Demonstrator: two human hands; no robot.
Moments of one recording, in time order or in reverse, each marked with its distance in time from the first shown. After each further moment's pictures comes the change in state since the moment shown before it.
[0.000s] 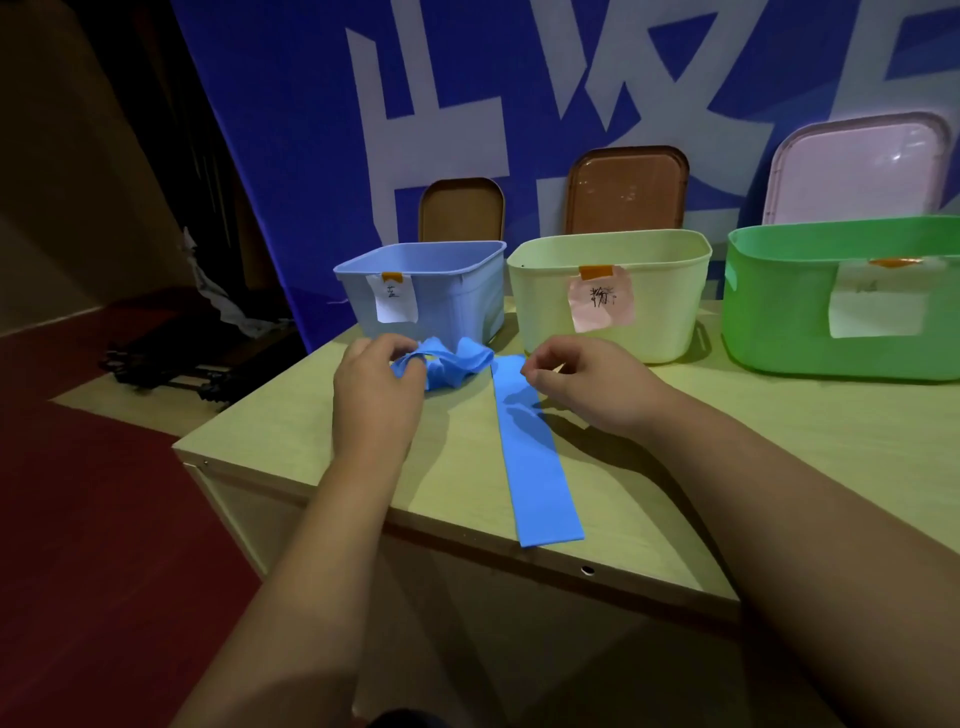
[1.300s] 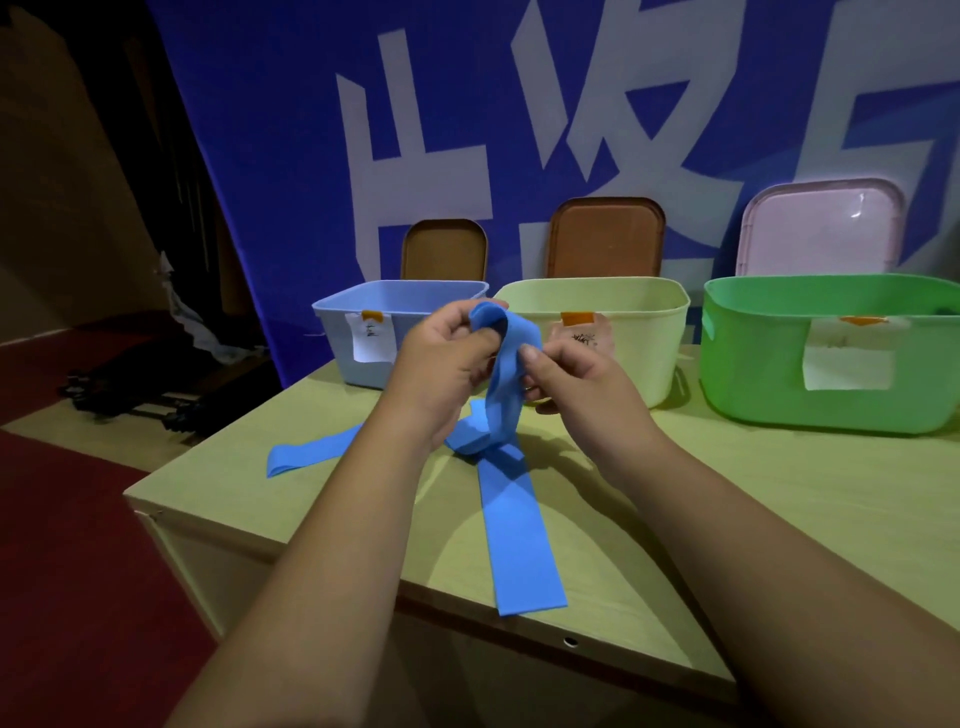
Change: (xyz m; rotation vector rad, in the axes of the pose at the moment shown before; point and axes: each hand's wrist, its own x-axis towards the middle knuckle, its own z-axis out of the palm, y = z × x) left_hand 0.030 0.093 0.027 -1.067 -0.521 -0.173; right_hand 0.001 -0.028 -0.002 0.468 0.260 -0.016
